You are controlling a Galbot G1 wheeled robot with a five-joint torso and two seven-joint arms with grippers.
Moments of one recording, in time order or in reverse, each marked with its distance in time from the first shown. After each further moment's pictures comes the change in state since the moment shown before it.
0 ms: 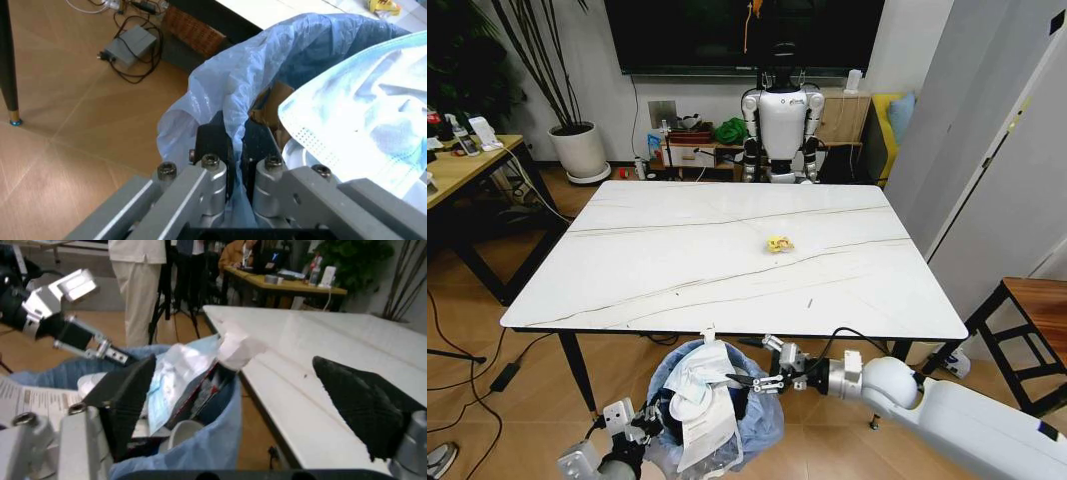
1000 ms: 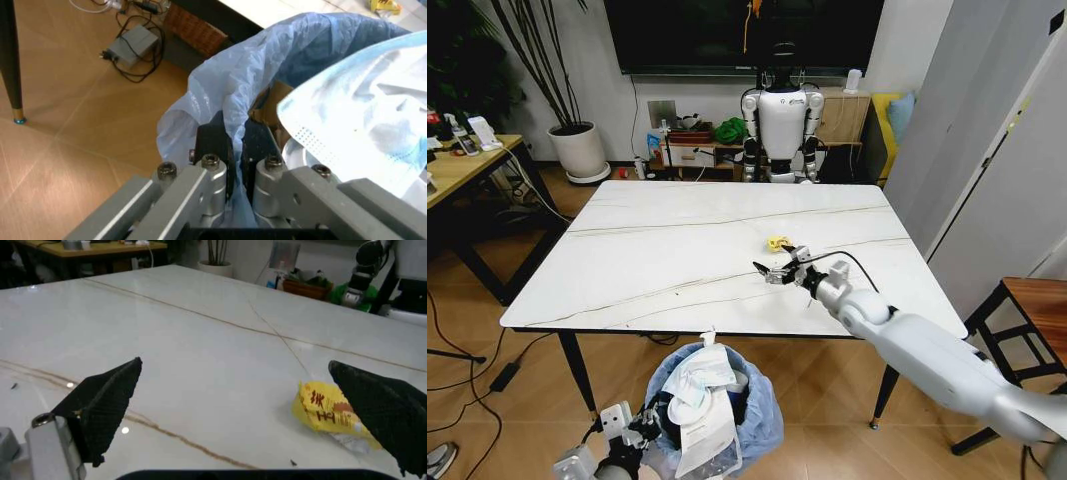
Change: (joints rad) left arm 0.026 -0.011 -0.010 -0.017 0.012 -0.003 0.005; right arm 0.367 0.431 -0.027 -0.676 0.118 -0.206 0.325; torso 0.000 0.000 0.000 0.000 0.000
